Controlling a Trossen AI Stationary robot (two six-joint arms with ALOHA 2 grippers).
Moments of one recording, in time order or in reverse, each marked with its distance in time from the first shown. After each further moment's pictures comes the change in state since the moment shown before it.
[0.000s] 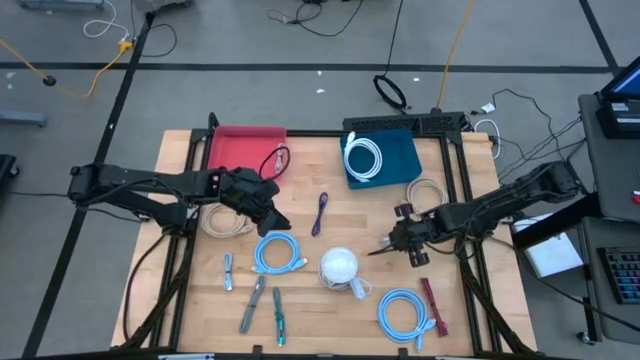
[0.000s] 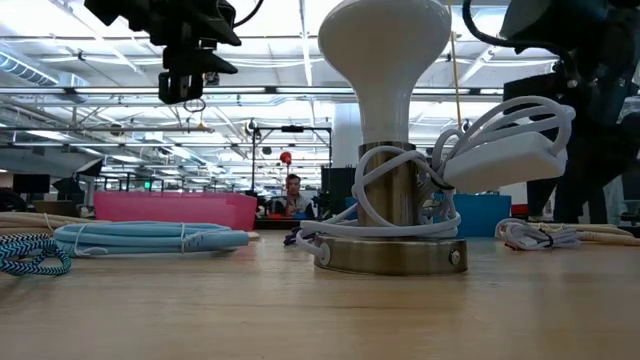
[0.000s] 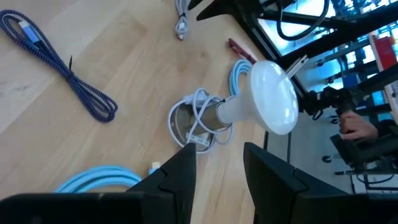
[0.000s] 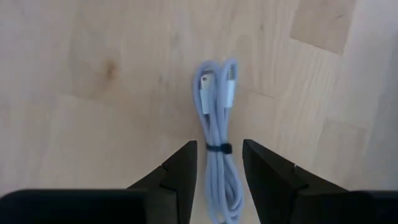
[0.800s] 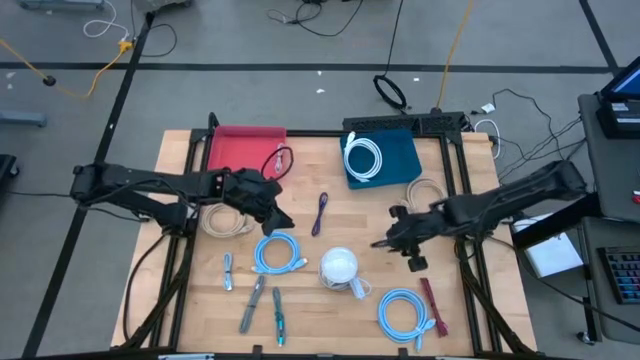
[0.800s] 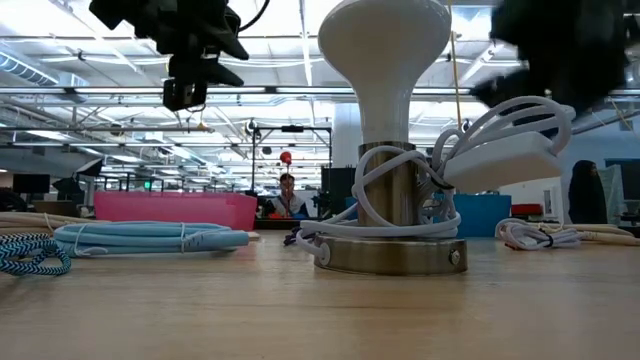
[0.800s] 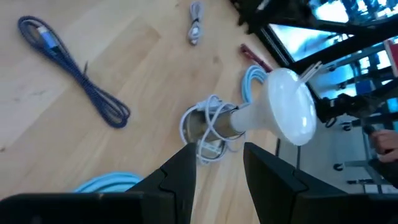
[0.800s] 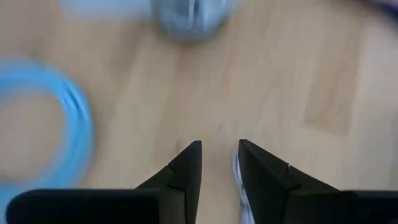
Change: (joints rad) left arm 0.007 0.027 -0.001 0.017 -0.039 0.000; right arm 0.003 -0.071 0.129 0.009 -0.189 0.007
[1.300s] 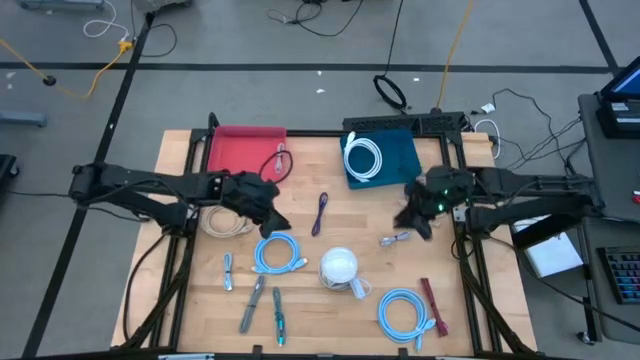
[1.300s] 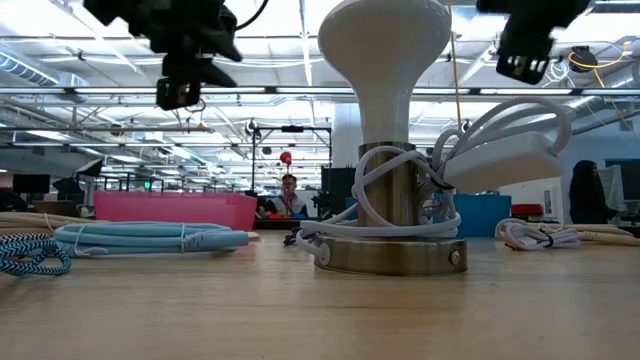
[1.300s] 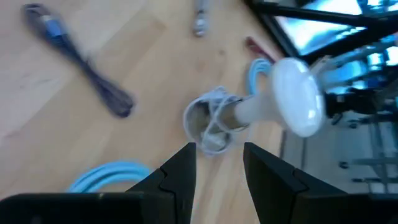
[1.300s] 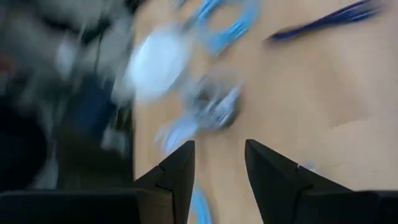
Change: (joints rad) left arm -0.027 0.001 0.001 -0.027 -0.020 -0.012; right arm -0.262 -0.286 0.114 -0.061 -0.315 0.543
